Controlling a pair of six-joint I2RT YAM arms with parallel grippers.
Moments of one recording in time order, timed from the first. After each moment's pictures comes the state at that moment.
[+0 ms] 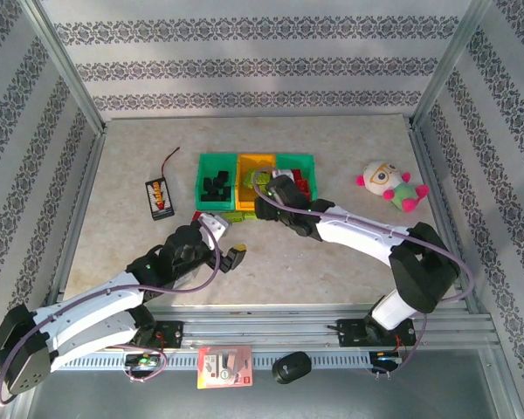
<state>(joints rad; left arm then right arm) -0.79 0.90 0.45 -0.04 -0.08 -0.06 0.74 1.57 0.98 -0.24 0.22 0.58</state>
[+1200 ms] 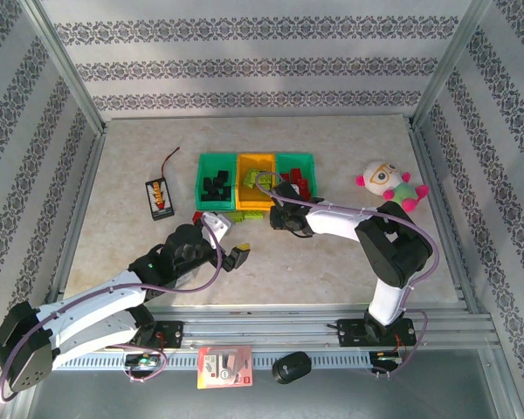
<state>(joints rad) -0.79 0.91 0.45 0.03 -0.05 -0.05 0.66 1.79 1.00 -0.26 0.12 0.65</state>
